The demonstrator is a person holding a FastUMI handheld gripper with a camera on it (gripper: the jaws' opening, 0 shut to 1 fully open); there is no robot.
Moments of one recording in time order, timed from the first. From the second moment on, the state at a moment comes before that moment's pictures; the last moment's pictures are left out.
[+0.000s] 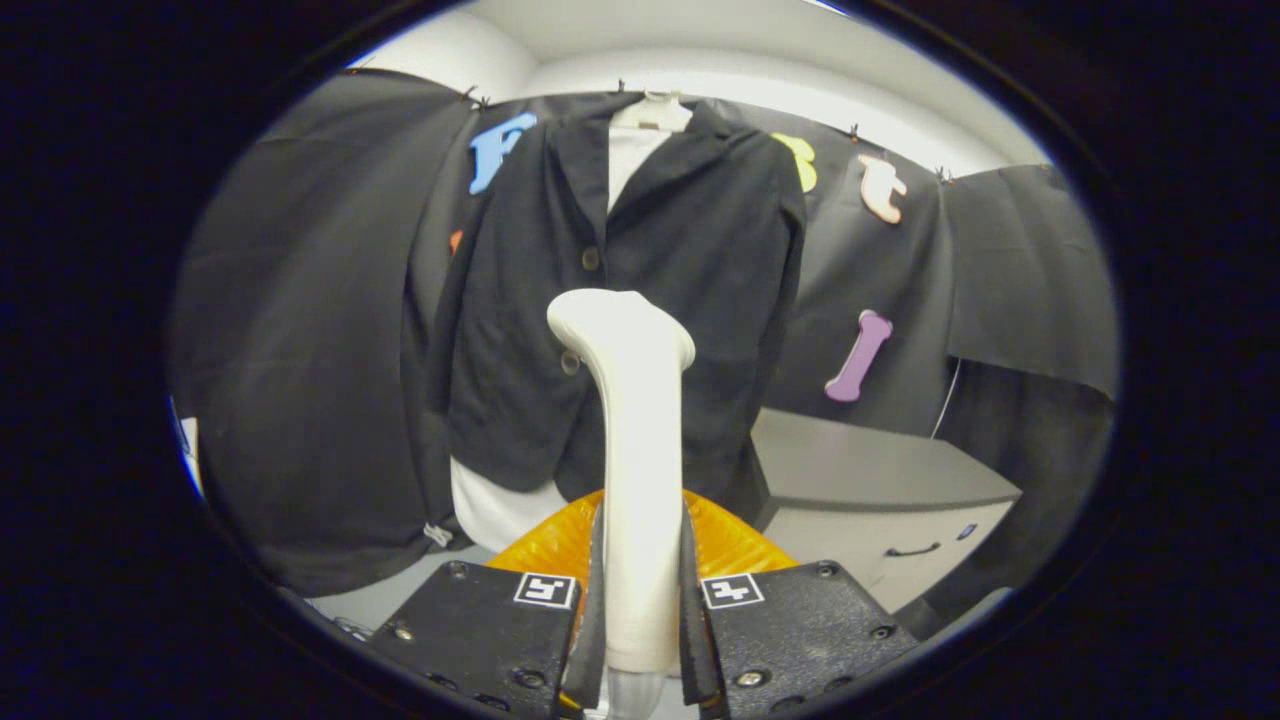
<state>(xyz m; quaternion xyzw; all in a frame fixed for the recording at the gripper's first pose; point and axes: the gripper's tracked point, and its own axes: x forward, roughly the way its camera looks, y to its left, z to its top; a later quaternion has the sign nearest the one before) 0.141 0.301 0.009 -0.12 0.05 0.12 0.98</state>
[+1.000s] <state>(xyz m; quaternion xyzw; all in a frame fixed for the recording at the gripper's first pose) 0.237 0.469 0.277 -0.08 -0.24 0.14 0.96</state>
